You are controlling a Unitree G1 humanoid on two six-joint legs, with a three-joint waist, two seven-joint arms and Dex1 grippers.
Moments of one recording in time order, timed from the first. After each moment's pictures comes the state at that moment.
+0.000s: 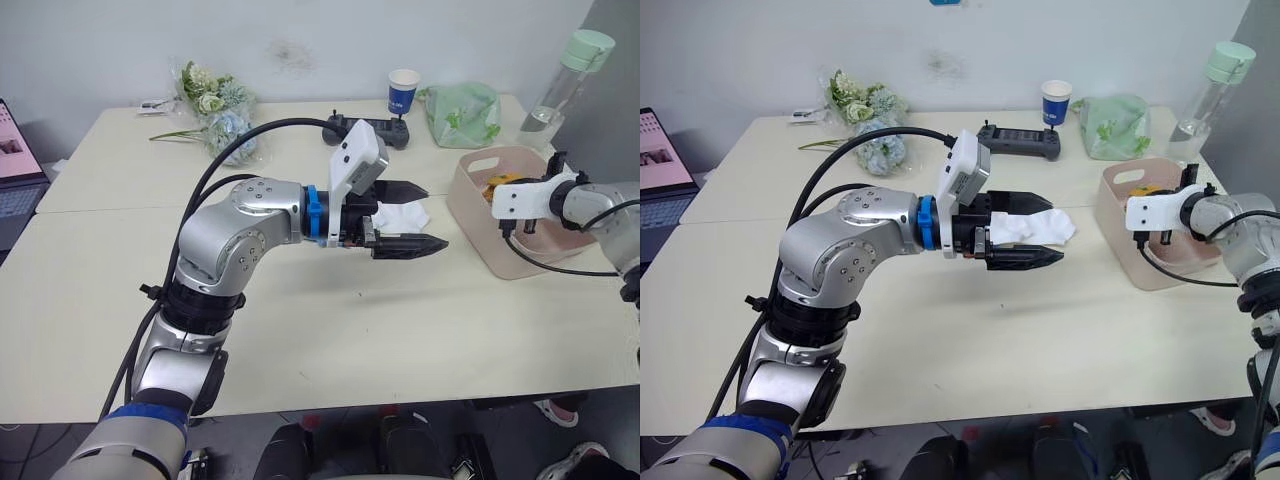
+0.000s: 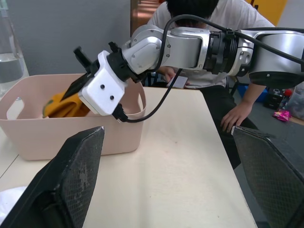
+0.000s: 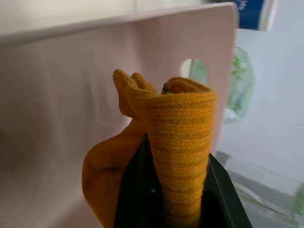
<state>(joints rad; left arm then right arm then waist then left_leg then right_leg) -0.89 0.36 -0.19 -0.20 -0.60 0.85 -0.91 -0.92 -0.95 0.41 0.71 -0.54 -0.29 0.63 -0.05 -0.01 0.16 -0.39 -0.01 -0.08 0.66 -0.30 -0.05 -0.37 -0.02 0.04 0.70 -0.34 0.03</state>
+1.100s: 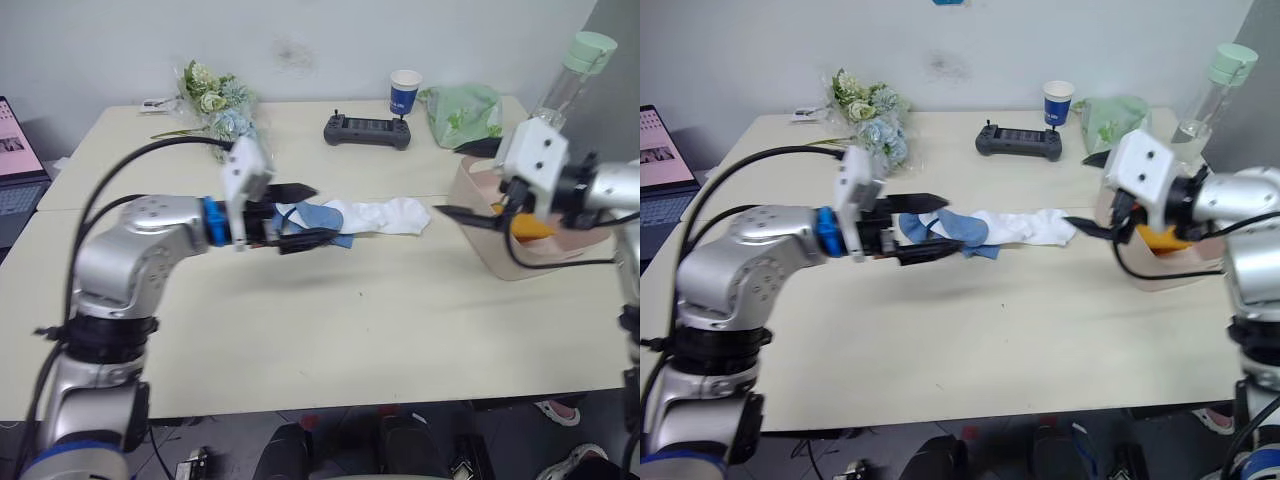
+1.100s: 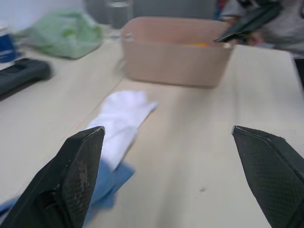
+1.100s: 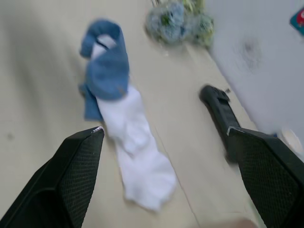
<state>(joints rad) -0.57 0.76 0.08 -0.19 -0.56 0.69 -0.98 -0.61 -0.74 -0.02 -0.35 0.16 0.51 0.98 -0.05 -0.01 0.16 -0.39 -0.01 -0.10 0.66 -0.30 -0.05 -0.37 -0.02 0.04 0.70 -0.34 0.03</state>
